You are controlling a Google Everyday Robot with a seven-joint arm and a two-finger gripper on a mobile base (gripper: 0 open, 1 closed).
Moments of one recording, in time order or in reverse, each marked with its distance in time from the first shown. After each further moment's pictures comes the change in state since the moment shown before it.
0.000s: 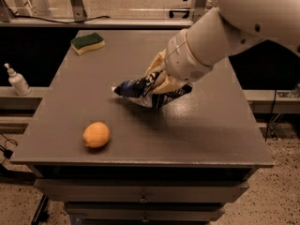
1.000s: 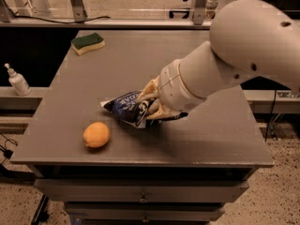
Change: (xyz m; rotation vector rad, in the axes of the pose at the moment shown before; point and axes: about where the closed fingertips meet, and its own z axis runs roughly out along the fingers) arm -0.019 0.057 0.026 -0.031 -0.028 -0.032
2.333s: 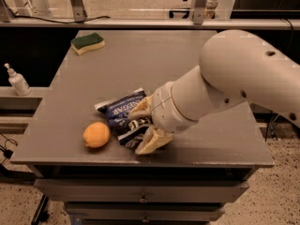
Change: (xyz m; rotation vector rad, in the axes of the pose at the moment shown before) arm -0.009 0.038 0.026 -0.037 -0.029 0.058
